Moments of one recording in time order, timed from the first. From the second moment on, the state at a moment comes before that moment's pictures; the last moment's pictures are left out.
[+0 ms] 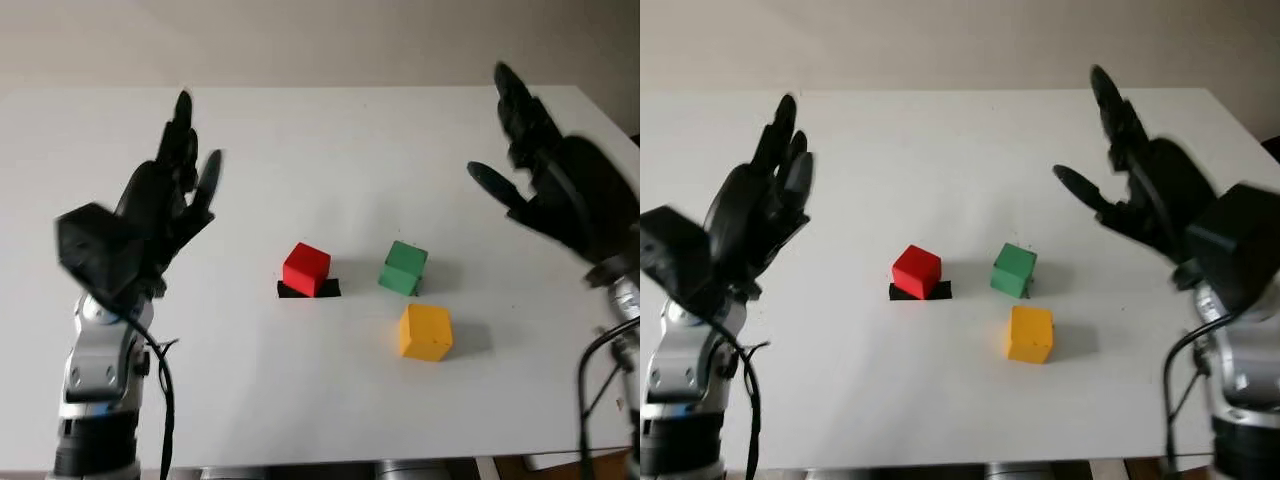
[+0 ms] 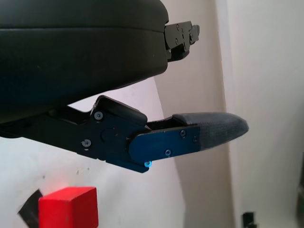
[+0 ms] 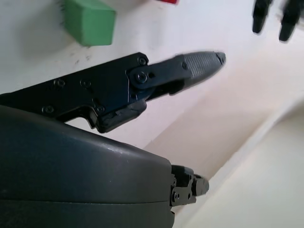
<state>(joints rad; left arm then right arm) -0.21 0.18 0.24 -0.14 -0.15 0.16 -0.23 -0.31 -0.68 -0.21 -0.27 0.06 0.17 0.52</state>
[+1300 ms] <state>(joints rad) -0.11 0.19 0.25 -0.11 -0.18 0.01 -0.17 -0.48 -1.06 0.11 0.10 -0.39 -1.11 0.69</state>
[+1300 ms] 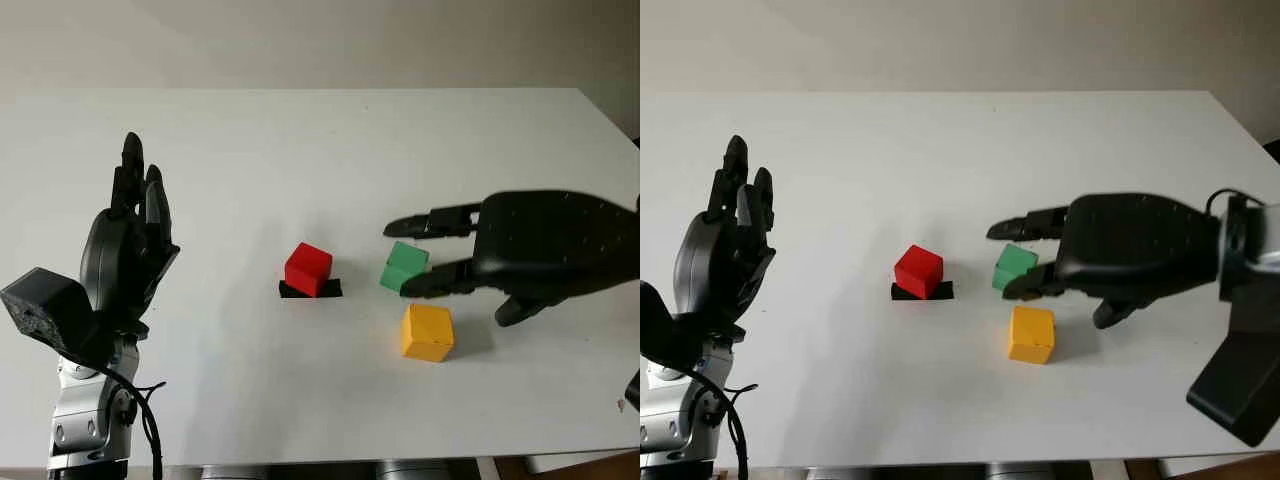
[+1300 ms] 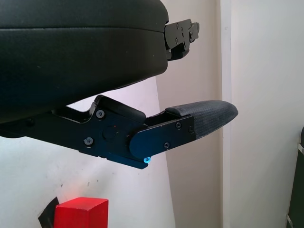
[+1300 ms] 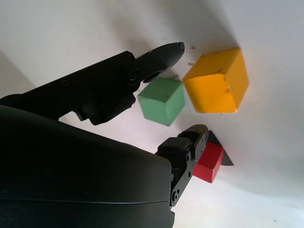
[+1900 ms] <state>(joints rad) -0.08 0.20 0.23 -0.12 -0.12 0.00 -0.17 -0.45 -0.99 0.13 0.19 -0.57 -1.19 0.49</state>
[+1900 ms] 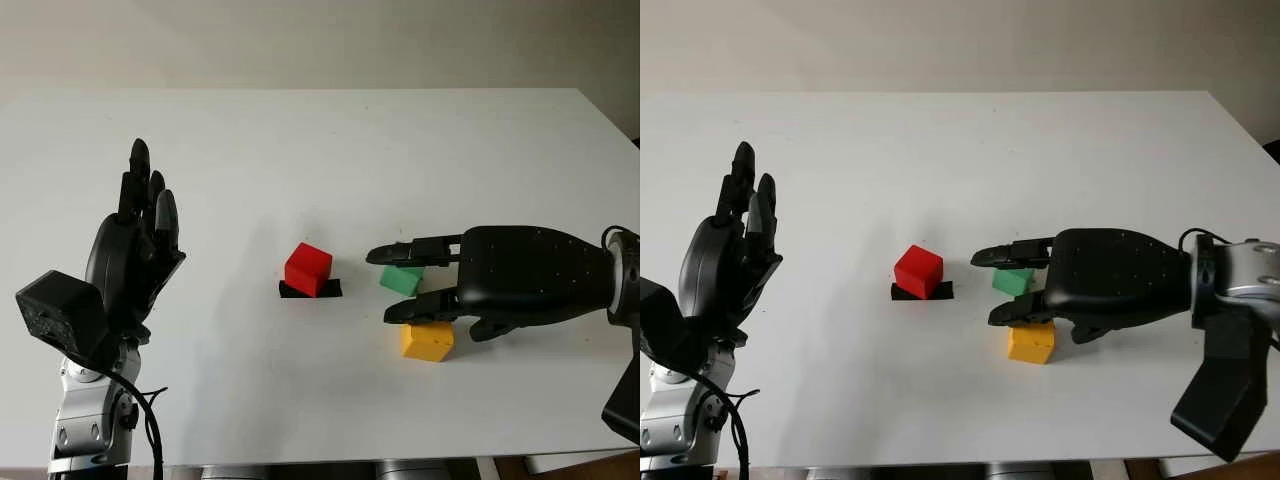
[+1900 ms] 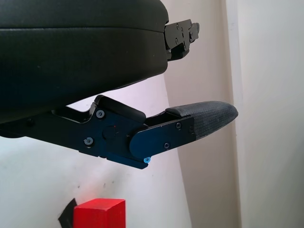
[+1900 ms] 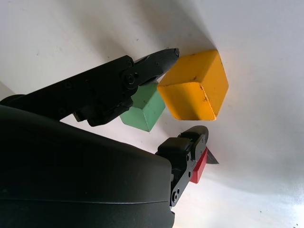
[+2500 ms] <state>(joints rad) -0.06 0.20 0.22 -0.14 -0.12 0.01 -0.17 -0.49 -0.95 0.16 0.28 -0.70 -1.25 0.31</state>
